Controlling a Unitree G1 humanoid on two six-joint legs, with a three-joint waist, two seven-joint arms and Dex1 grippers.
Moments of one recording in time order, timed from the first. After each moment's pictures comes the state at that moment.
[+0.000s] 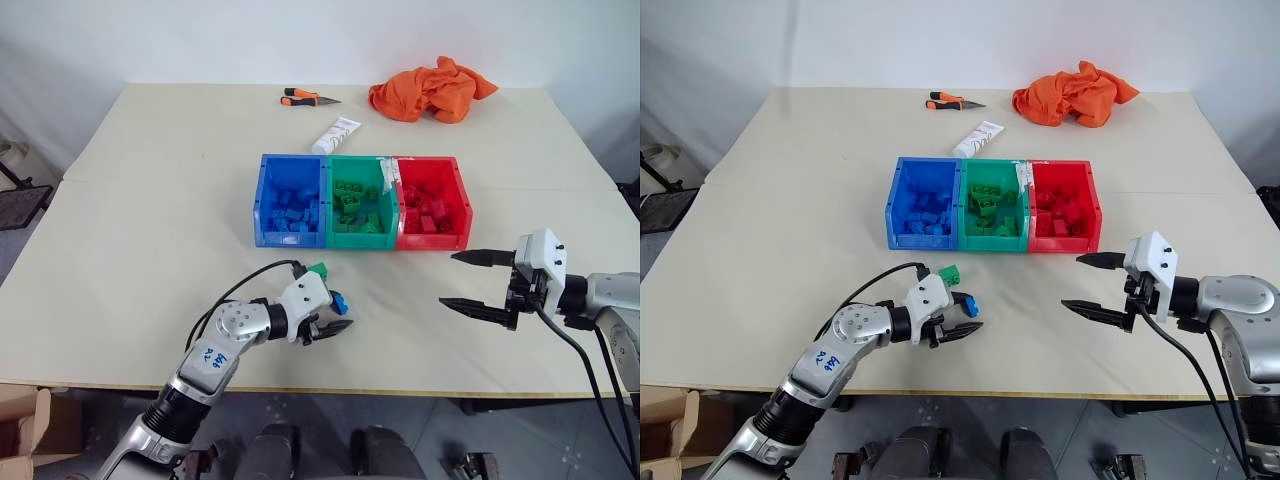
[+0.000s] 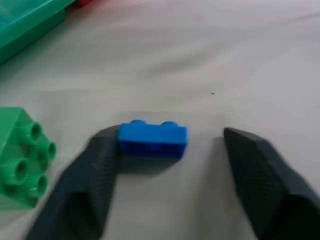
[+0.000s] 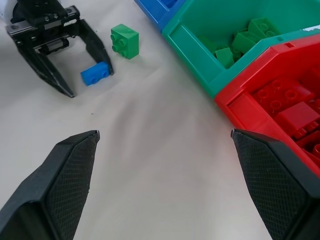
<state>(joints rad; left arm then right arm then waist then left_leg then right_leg) -0.33 0.38 -0.35 -0.15 -0.11 0.40 -0.65 -0.22 -0.88 -0.17 -0.06 0.47 0.25 1.20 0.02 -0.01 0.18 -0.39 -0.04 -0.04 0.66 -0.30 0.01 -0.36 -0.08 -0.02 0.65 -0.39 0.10</state>
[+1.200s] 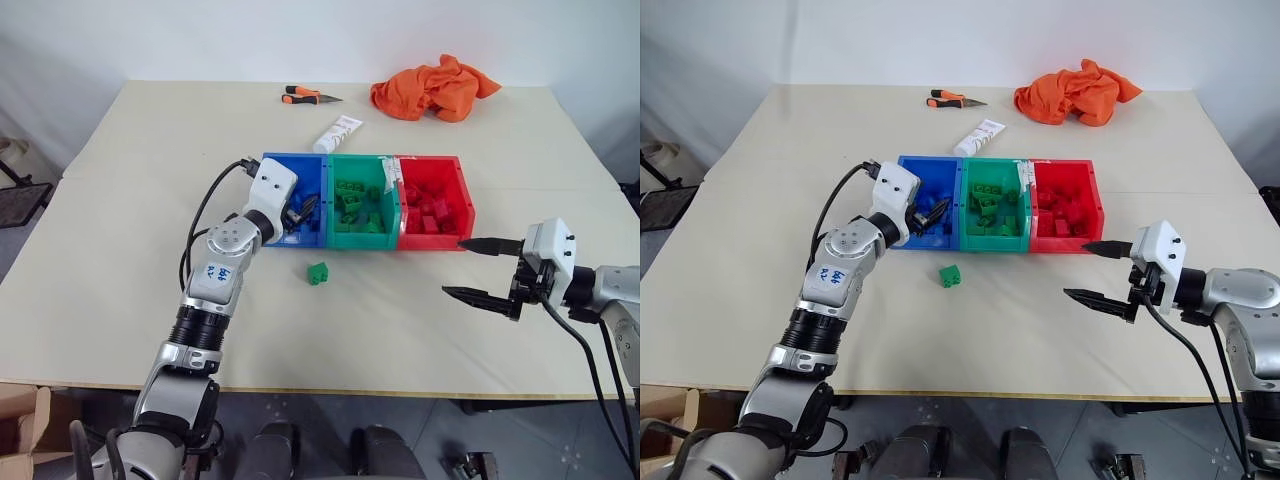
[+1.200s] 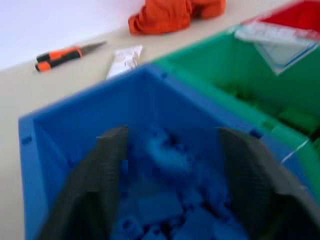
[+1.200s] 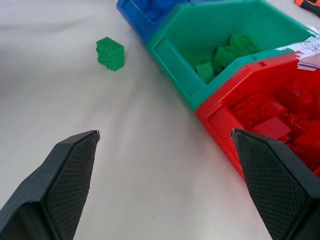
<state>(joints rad) -0.76 0.24 -0.06 0.25 -0.02 0.34 -0.30 -0.24 -0.88 -0.20 -0.06 0.48 0.25 1.18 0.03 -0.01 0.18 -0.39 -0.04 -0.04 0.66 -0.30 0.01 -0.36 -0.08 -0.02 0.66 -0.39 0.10</state>
